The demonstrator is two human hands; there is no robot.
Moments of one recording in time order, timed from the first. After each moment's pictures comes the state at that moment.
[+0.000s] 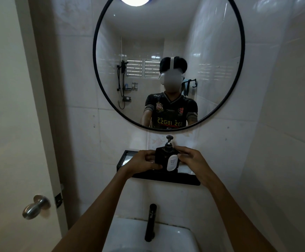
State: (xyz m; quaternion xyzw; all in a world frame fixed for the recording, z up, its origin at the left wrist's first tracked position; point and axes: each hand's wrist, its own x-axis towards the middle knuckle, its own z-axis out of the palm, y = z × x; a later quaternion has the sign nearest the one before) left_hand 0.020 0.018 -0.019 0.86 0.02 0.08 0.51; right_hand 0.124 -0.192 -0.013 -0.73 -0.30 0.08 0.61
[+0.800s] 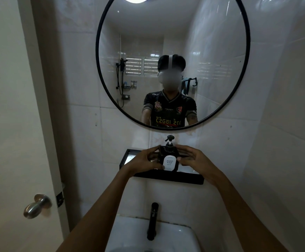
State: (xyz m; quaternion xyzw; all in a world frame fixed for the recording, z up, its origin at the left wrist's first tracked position) left_hand 0.021 0.023 -0.019 0.87 0.02 0.07 0.49; right_hand 0.118 -0.201 -0.007 -0.74 -0.37 0.10 0.55
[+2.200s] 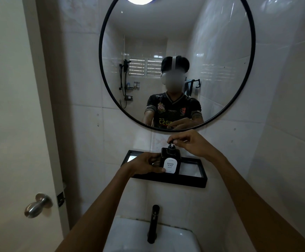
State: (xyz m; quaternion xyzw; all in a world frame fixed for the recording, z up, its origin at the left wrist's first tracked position) left_hand 0.031 0.036 -0.025 0.88 -0.01 0.01 0.47; right_hand 0.128 -0.171 0.060 -0.74 -0.53 -0.01 0.41
